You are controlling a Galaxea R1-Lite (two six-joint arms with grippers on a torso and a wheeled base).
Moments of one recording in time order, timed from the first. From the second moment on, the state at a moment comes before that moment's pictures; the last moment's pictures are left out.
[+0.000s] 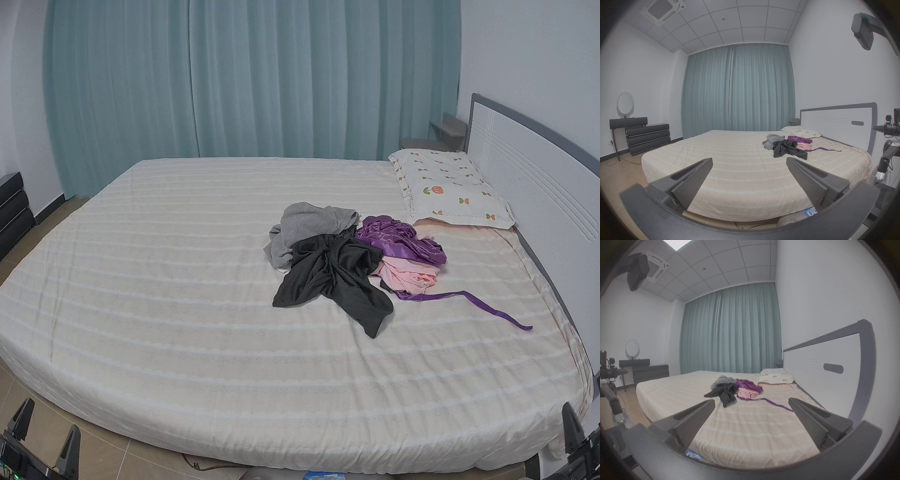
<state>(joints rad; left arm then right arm) 0.00 0.02 -0.02 0.00 -0.05 0.00 0.00 0.02 -0.04 -0.01 0.04 -0.01</state>
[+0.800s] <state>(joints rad) 0.00 0.02 -0.02 0.00 -0.05 0.00 0.09 0.96 -0.28 -0.28 0.23 0.10</state>
